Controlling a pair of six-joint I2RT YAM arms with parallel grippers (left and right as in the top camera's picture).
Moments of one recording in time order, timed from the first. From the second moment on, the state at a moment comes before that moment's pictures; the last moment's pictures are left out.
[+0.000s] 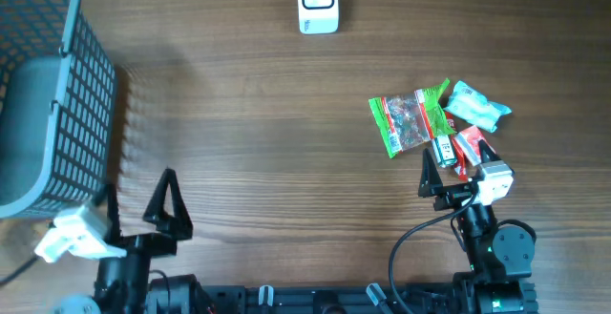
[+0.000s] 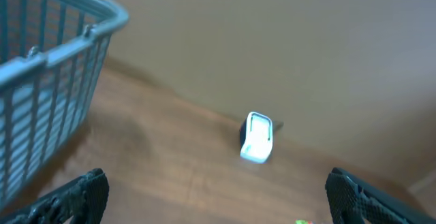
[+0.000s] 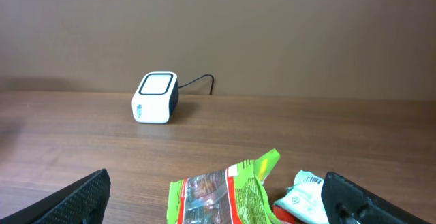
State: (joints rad) left arm 0.10 0.15 0.81 -0.74 0.09 -0.42; right arm 0.05 0.01 0.01 0.00 -0.11 0.04
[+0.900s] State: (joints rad) left arm 0.07 0.01 0.01 0.25 0.08 -0.44; right arm 0.05 0.01 0.01 0.00 -0.11 0.04
